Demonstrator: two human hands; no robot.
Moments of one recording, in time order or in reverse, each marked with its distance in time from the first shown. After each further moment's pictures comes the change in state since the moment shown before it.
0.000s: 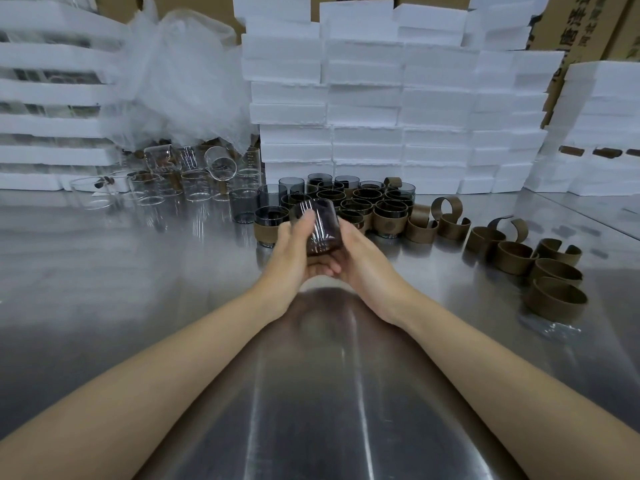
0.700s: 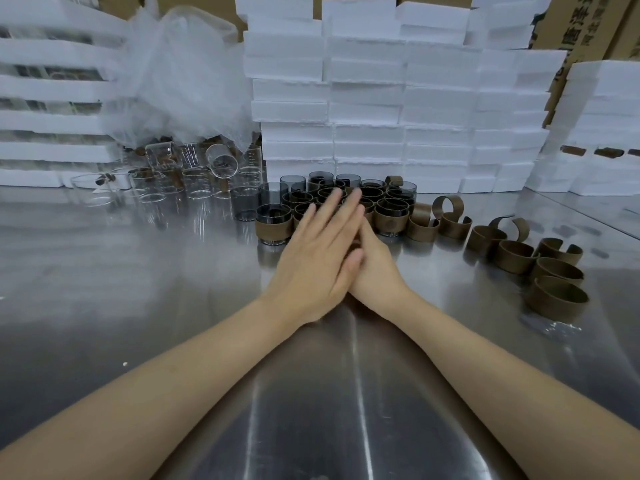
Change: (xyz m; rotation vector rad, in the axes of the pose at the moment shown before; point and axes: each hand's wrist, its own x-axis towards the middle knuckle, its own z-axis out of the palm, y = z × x) left_hand -0.018 0.001 0.009 1.421 -0.095 0.826; right_hand -0.005 0.002 0.001 -0.560 0.215 -0.291
